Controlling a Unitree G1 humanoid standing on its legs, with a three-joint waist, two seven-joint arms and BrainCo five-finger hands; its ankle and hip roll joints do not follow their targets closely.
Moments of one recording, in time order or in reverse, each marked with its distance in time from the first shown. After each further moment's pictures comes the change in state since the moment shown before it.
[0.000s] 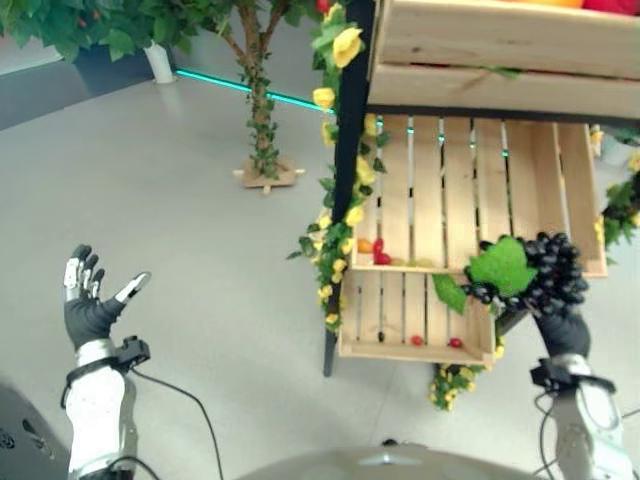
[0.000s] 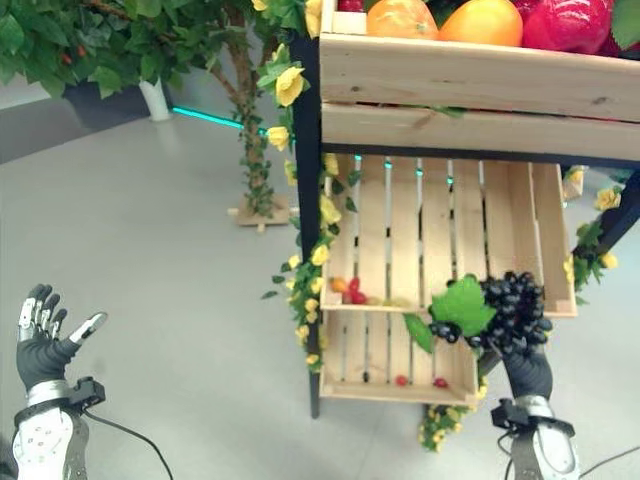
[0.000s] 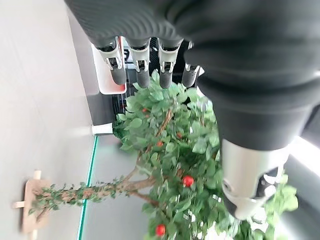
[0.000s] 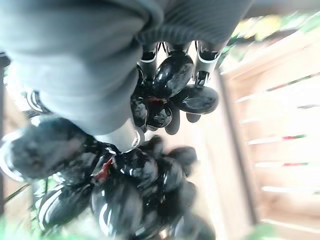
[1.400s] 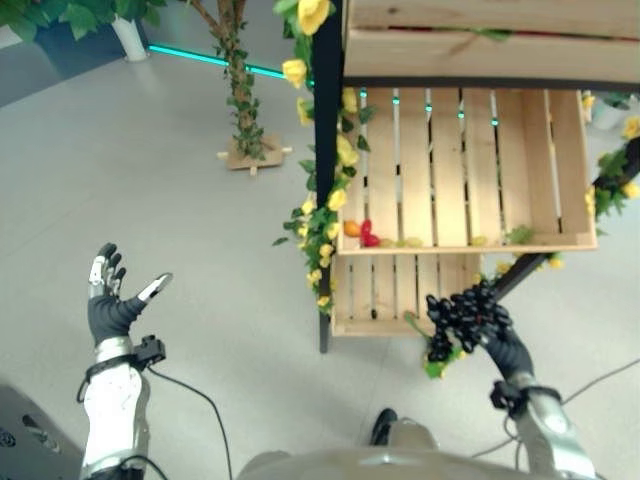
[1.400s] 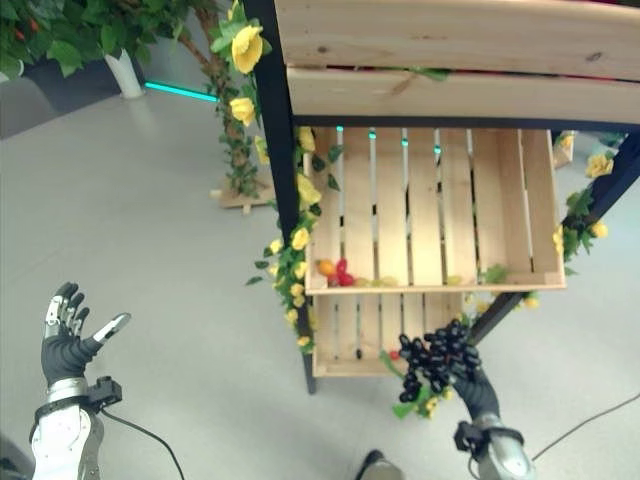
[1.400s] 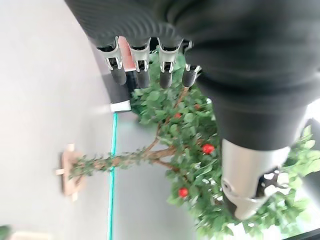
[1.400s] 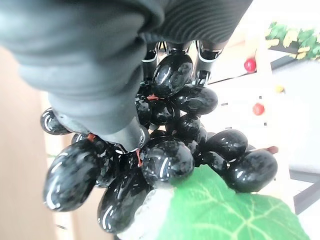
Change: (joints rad) left arm -0.053 0.026 -0.128 0.009 0.003 -0.003 0.016; right arm -0.201 -0.008 0.230 0.246 -0.138 0.054 -0.084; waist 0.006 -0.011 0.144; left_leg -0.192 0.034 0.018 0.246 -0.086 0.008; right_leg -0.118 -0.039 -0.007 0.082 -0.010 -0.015
